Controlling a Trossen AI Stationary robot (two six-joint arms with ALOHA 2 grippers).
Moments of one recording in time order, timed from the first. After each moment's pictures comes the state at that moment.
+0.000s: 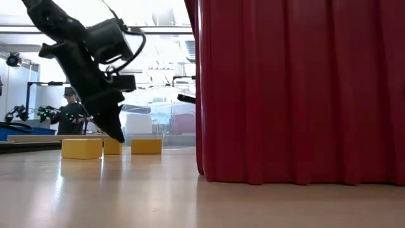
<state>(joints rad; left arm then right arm) 0.06 1.33 0.53 -0.28 -0.29 -0.40 -0.18 0.34 0.42 0.11 -0.04 0.07</state>
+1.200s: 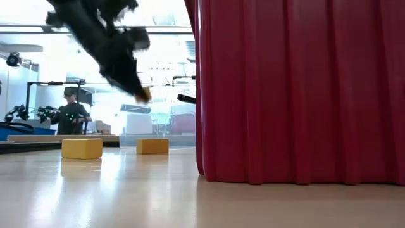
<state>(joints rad) -0.06 1.27 0.73 -0.32 -0.30 -0.28 -0.18 0.38 0.42 0.08 -0.08 0.14</state>
